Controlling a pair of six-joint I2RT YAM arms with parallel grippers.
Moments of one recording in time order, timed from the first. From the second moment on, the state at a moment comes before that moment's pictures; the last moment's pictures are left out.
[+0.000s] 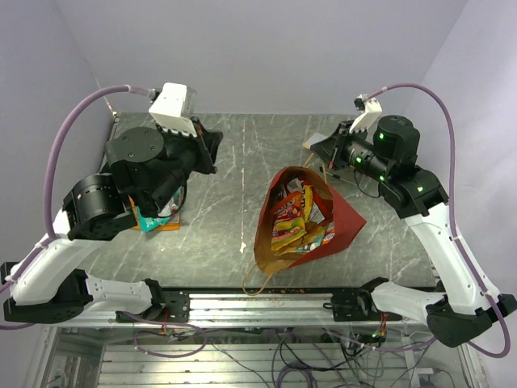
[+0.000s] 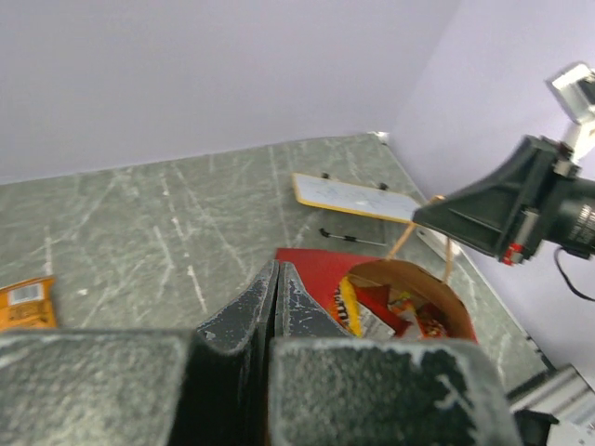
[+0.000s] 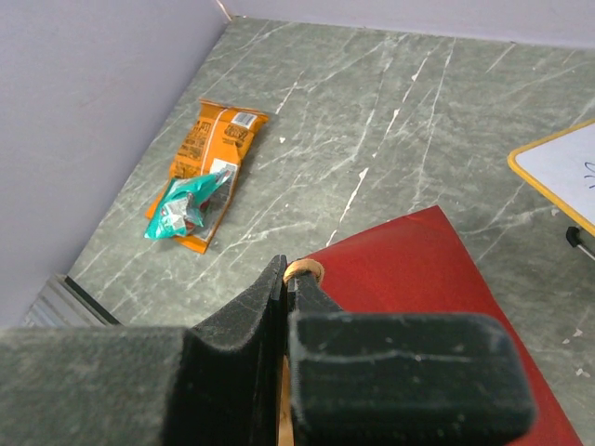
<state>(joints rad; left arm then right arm) -1.13 1.16 1.84 -0.73 -0.65 -0.28 0.47 1.11 1.44 -0.58 -0.17 0.33</state>
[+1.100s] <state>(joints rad) -0.98 1.11 1.13 -0.38 -0.03 -0.46 0.47 1.14 1.46 -0.61 -0.26 0.31</state>
